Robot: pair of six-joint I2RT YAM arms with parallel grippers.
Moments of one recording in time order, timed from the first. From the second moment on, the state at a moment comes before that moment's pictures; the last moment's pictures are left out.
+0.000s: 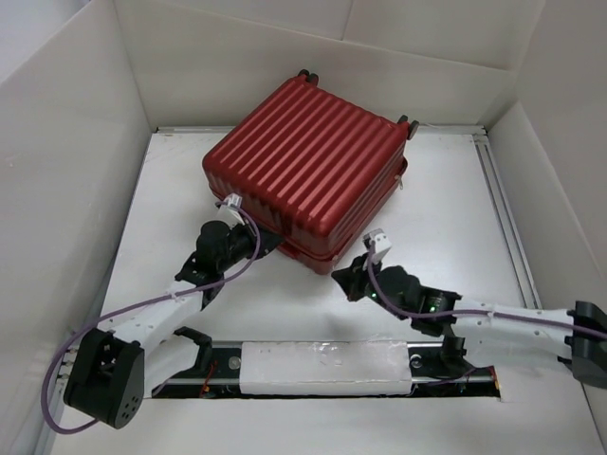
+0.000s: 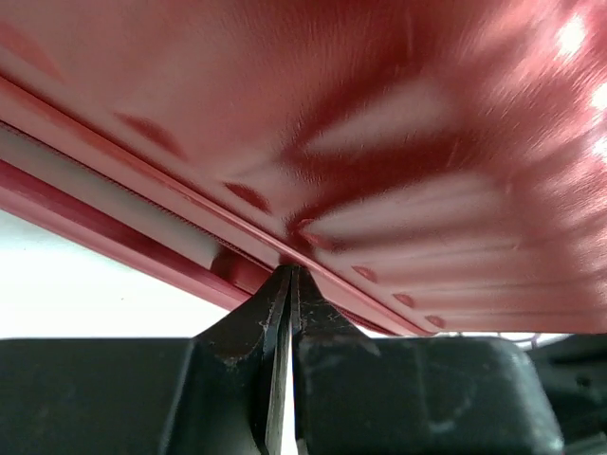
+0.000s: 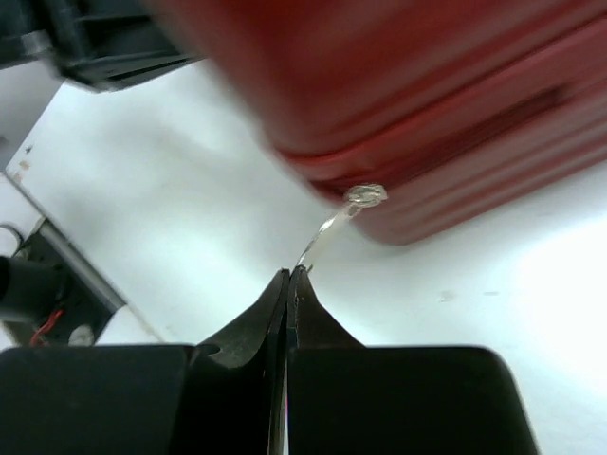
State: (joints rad) left arm -0.39 1.00 0.39 0.29 0.30 -0.82; right arm 1.11 0.90 0.41 0.20 0.31 0.57
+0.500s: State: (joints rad) left arm -0.59 1.10 0.29 0.48 0.20 -0.90; right arm 1.60 1.51 0.96 0.13 0.65 0.73
